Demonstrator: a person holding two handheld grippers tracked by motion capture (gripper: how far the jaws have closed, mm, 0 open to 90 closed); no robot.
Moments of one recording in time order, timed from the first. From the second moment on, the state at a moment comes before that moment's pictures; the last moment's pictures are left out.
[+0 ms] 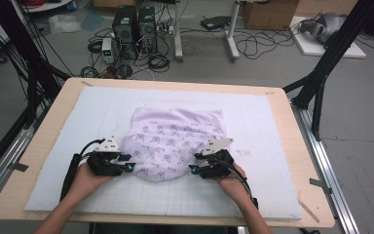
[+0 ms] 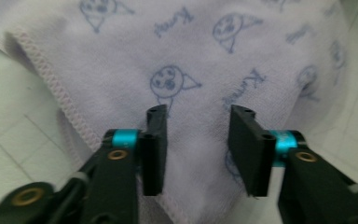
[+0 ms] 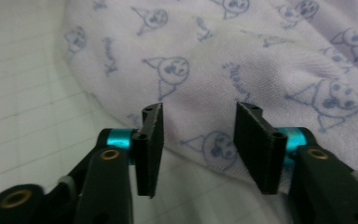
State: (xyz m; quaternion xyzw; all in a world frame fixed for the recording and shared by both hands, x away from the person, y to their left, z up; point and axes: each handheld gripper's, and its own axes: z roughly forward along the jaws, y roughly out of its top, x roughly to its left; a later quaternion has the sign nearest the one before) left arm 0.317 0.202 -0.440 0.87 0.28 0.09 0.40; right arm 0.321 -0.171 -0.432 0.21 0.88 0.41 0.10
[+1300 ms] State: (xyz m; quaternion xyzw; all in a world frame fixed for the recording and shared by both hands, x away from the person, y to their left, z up) left arm 0.318 0.175 -0.374 0.85 0.25 0.11 0.45; right arm 0.313 -0.228 -0.352 0.19 0.87 0.42 0.13
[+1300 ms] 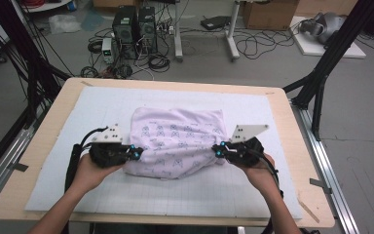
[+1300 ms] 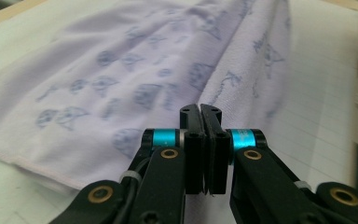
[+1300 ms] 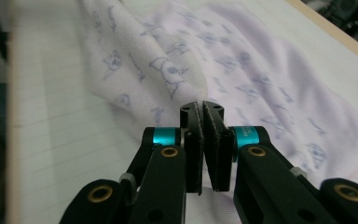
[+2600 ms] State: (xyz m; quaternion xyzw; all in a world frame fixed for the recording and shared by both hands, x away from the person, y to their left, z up) left arm 0.319 0.181 -0.435 0.87 0.27 0.09 0.40; right arm 0.318 -0.170 -0.428 0.21 0.88 0.41 0.08
